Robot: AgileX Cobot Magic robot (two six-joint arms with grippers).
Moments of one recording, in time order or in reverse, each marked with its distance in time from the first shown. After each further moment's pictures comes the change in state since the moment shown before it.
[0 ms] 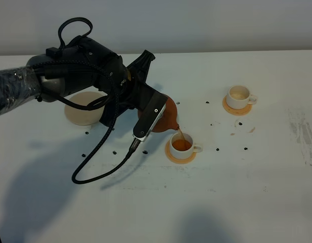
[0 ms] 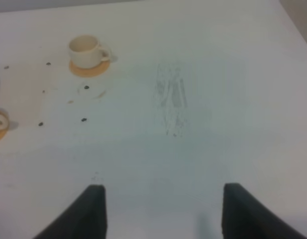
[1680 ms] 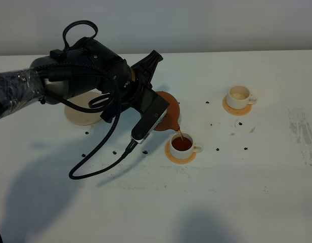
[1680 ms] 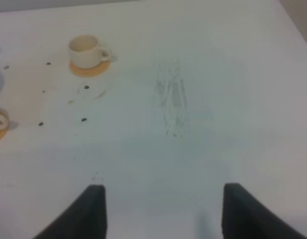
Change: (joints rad) left arm -0.019 0.000 0.001 0.050 -0.035 0.067; right arm 0.000 0.000 0.000 0.000 0.000 0.000
